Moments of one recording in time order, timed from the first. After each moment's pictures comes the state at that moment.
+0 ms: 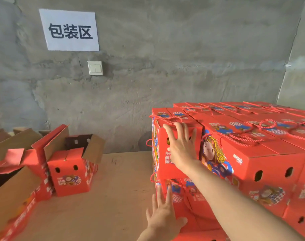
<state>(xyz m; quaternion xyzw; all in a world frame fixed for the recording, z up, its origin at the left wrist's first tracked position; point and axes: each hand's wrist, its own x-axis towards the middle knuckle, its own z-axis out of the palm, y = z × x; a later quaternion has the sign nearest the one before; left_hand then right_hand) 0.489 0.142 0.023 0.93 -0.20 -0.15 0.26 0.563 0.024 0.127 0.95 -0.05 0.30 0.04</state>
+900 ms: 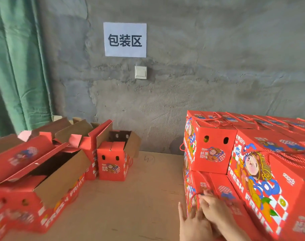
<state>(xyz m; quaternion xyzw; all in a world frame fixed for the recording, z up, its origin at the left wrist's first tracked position) 0.457 0.182 0.033 0.96 -0.27 0.01 0.09 0.500 0.048 0.019 0.98 -0.04 0.08 -0.18</state>
